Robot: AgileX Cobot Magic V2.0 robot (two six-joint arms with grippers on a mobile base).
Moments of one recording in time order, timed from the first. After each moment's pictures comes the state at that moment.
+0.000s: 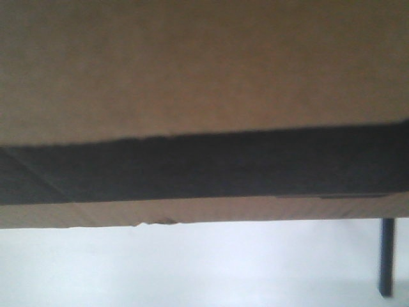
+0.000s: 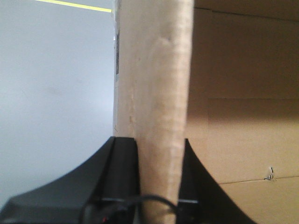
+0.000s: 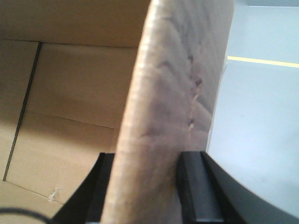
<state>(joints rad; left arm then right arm) -0.46 0.32 -1.10 0.08 1.25 -0.30 0.12 0.35 -1.01 0.35 1.04 -0.07</state>
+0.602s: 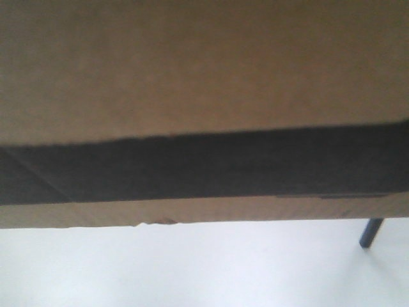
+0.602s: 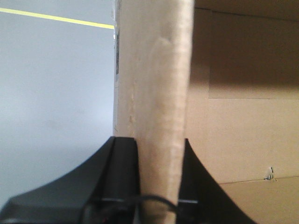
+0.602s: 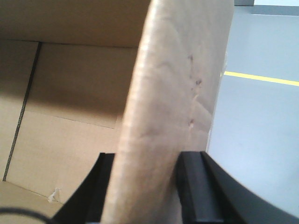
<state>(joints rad) -0.46 0.32 -1.10 0.07 1.25 -0.30 0.12 0.35 -1.01 0.35 1.04 -0.07</state>
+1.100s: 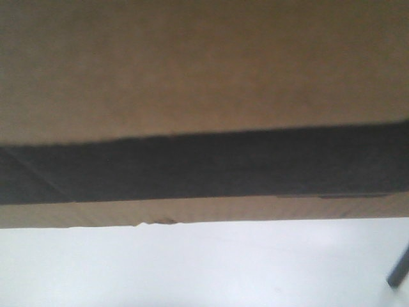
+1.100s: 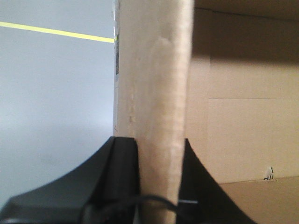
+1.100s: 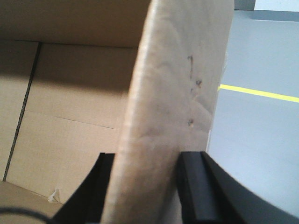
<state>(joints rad) -0.46 0.32 -1.10 0.07 1.25 -0.30 0.12 0.35 -1.01 0.35 1.04 -0.07</state>
